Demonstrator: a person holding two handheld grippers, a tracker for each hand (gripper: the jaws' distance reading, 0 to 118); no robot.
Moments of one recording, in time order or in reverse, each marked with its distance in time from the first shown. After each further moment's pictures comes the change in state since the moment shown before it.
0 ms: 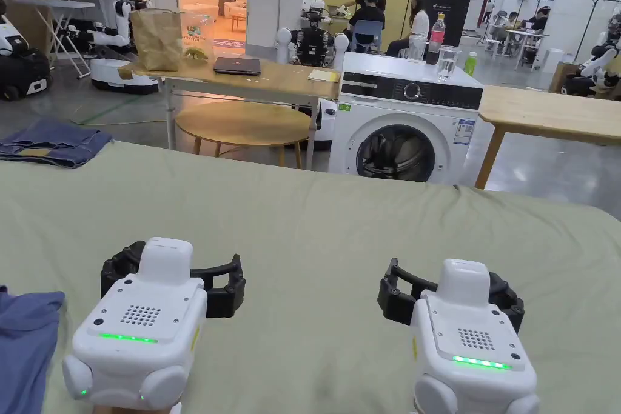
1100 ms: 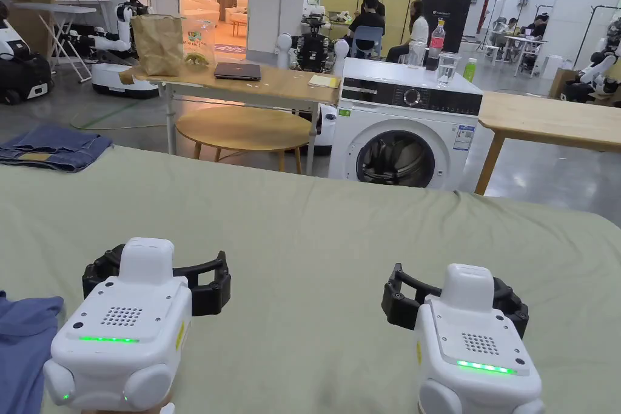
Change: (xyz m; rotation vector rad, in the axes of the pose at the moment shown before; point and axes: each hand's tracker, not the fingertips) left arm -0.013 0.006 0.001 0.010 0.035 0.057; right arm 0.004 0.003 -0.003 -0.004 -0.008 0.004
